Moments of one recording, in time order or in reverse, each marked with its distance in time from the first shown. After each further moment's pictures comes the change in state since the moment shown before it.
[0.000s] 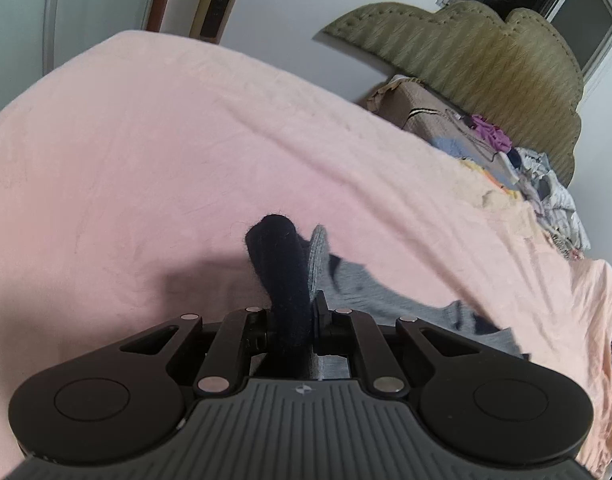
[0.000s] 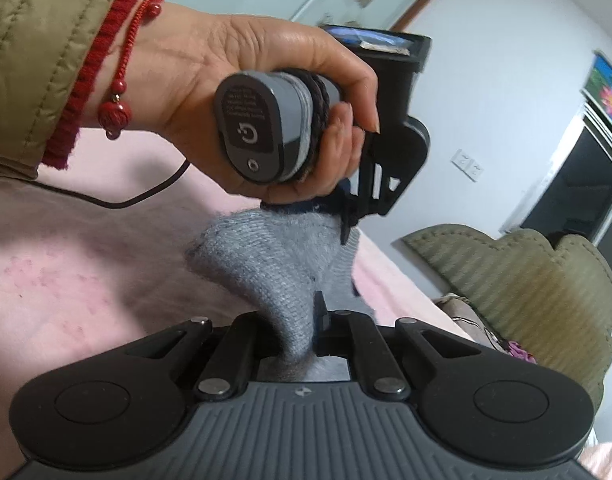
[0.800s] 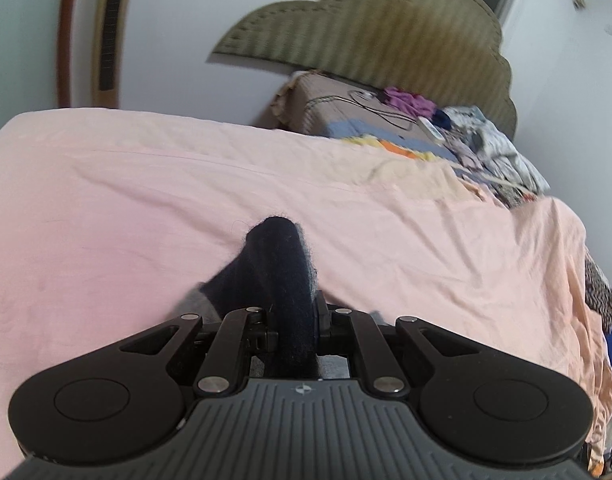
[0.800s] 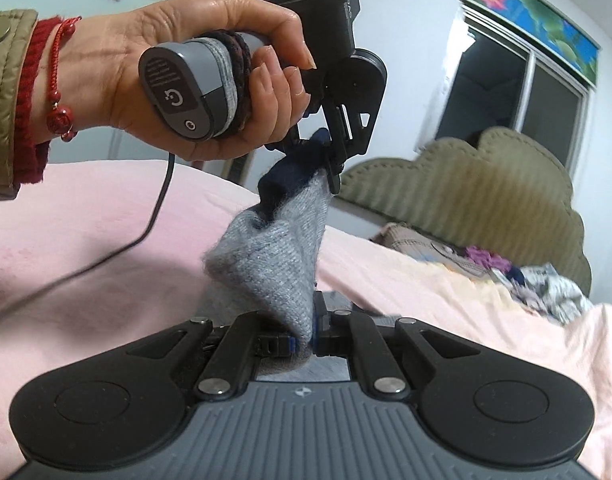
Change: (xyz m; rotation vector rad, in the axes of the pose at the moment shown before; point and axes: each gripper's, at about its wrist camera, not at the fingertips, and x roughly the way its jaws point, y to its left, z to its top) left arm -0.010 -0.199 -0.042 0.257 -0.030 -0.069; right arm -0.083 -0.125 -0.077 0.377 0.050 -0.138
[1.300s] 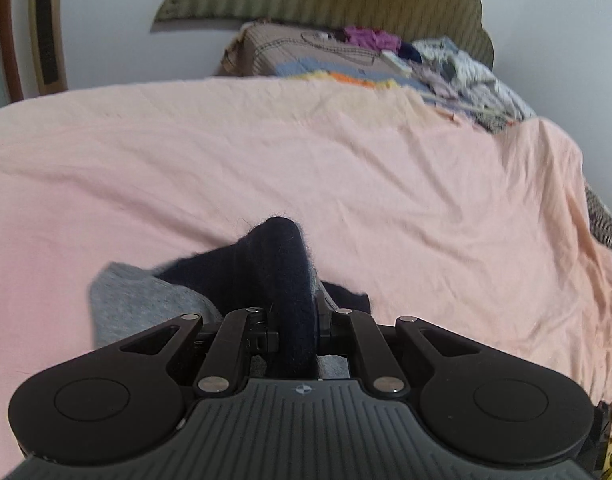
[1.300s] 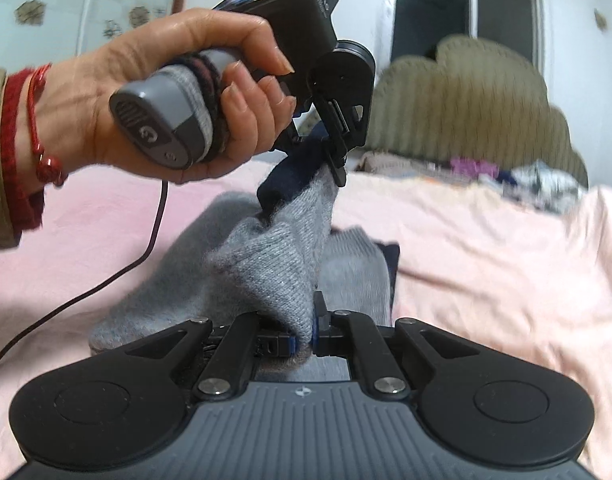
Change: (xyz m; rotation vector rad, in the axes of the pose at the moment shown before) left arm 0.083 -0.081 -0.032 0.134 0.140 -0.011; right arm -0.001 -0.068 -0.044 0.265 0.149 0.013
